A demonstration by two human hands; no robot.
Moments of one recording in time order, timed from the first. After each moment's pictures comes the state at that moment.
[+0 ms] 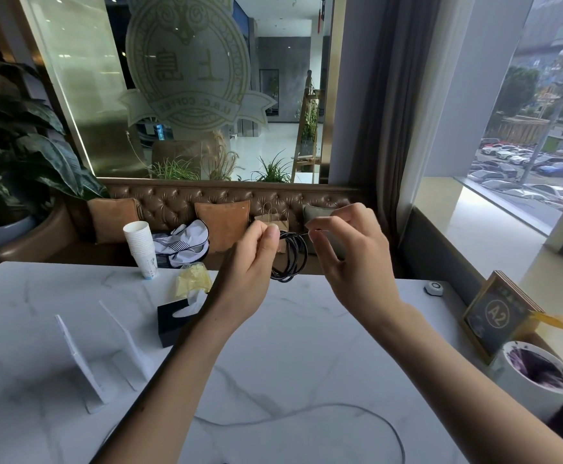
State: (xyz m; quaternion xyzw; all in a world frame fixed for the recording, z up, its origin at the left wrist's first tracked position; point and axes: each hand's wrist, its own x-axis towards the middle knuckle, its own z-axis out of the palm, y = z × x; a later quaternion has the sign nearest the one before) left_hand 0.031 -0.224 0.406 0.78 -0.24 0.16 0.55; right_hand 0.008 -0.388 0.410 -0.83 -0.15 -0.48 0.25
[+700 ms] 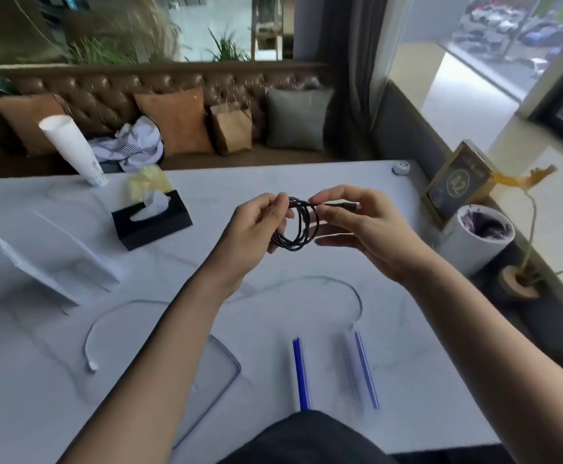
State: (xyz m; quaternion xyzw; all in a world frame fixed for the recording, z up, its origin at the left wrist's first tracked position) left_hand -0.015 -0.273 0.310 0.74 -0.18 -0.11 0.64; right_hand -0.064 -0.449 0.323 -0.72 0.04 -0.01 0.69
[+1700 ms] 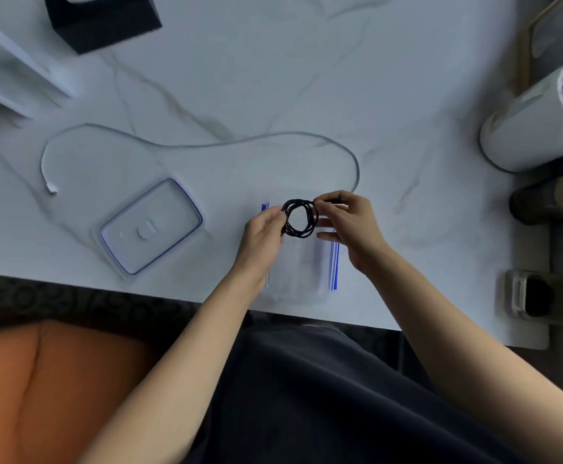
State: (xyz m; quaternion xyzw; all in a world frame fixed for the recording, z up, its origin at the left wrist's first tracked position) left_hand -0.136 -0.351 0.095 0.70 0.21 -0.27 0.63; right_hand -0.127 -0.504 0.092 -0.66 0.31 0.20 0.66
